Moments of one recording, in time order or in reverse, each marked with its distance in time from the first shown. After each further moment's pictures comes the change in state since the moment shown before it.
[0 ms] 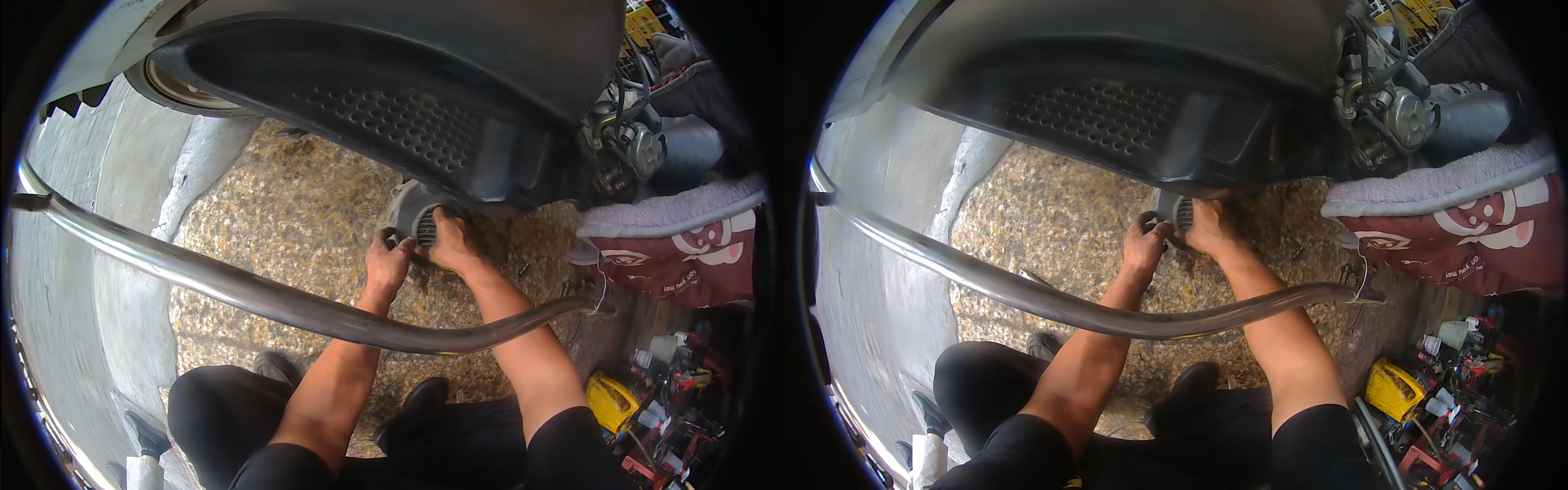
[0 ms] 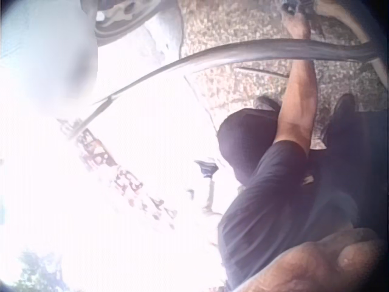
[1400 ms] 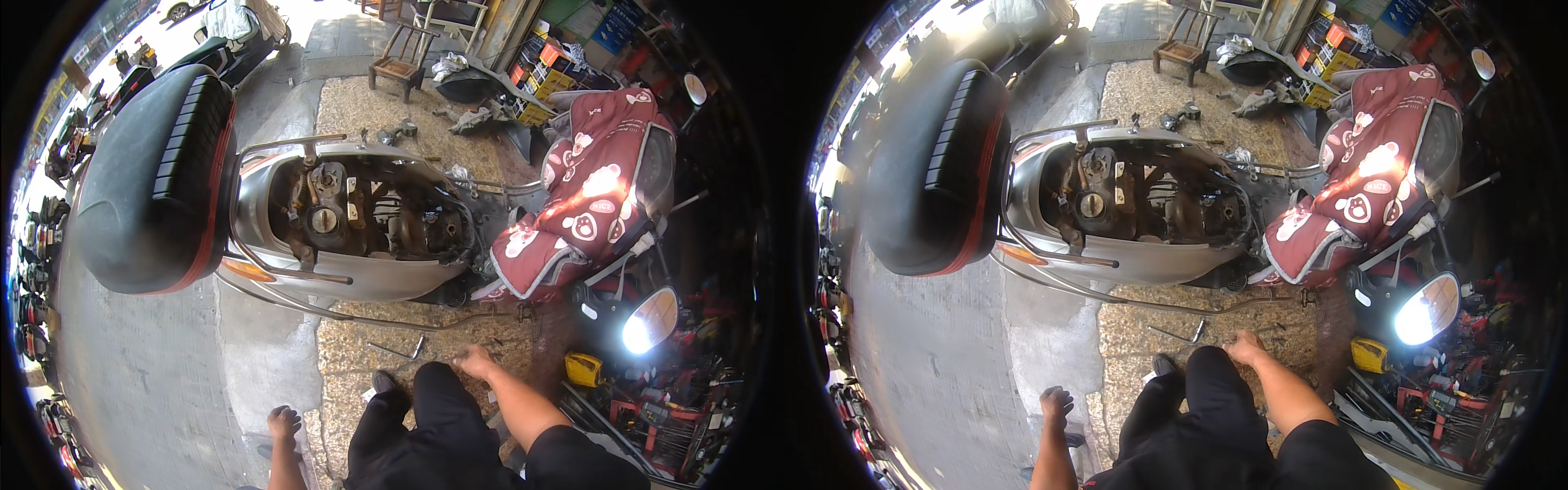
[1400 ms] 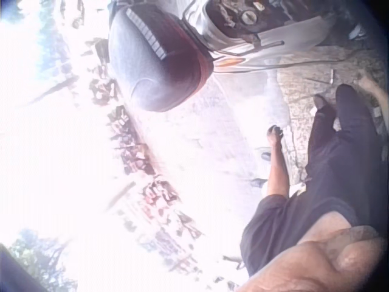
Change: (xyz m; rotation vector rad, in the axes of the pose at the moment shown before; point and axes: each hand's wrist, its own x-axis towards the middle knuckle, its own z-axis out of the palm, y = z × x) left_hand -0.446 0.379 -0.498 -0.062 0.411 -0.332; right_hand -0.322 -0.241 -0.371 0.466 -0.292 0.525
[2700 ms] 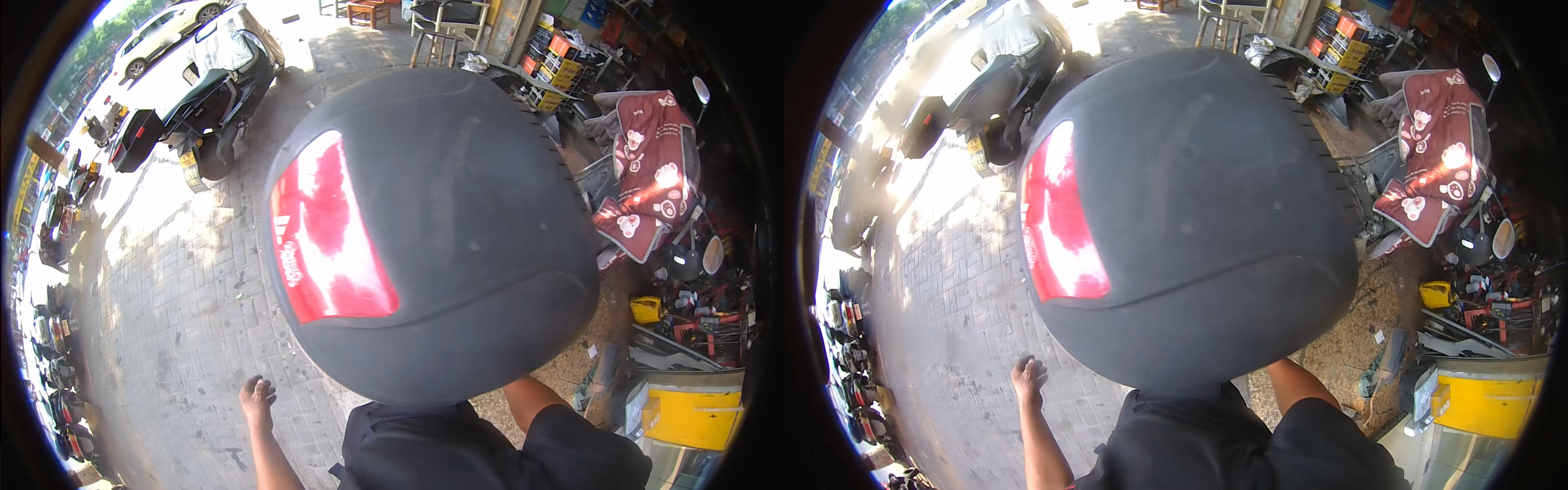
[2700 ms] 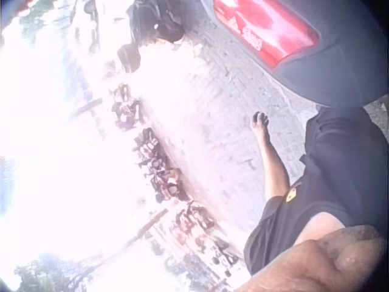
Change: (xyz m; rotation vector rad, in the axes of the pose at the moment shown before) left_hand 0.325 0.477 -0.353 0.231 -0.121 0.481; right_hand 0.049 -0.483 0.265 0.135 0.073 -0.098
